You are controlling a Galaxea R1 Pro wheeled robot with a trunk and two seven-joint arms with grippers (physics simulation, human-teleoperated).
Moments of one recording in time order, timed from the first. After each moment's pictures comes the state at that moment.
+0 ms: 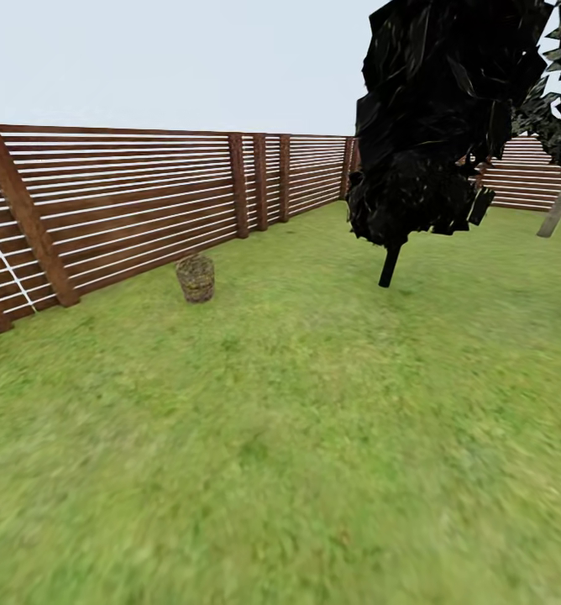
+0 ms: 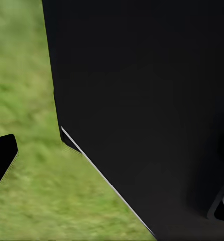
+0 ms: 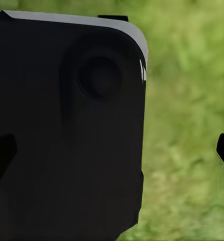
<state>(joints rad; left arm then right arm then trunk) 0.01 0.00 0.00 -0.04 0.01 0.00 -0.01 -0.06 -0.03 0.01 -0.02 0.01 -0.17 0.00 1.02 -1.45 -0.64</state>
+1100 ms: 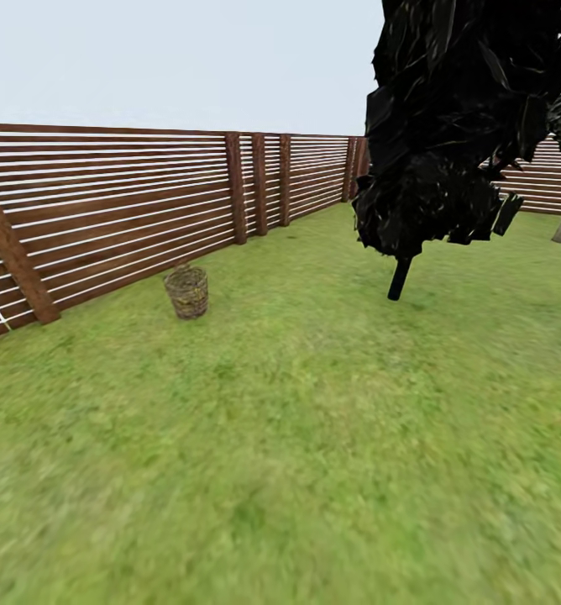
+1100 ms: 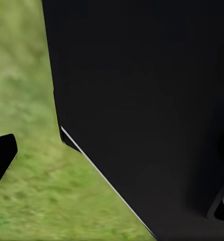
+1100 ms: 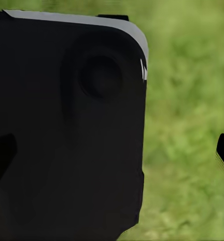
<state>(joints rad) 0.01 0.00 0.00 -0.04 0.01 0.00 -0.01 -0.06 -0.03 0.01 -0.02 0.01 -0.17 0.00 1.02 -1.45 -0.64</state>
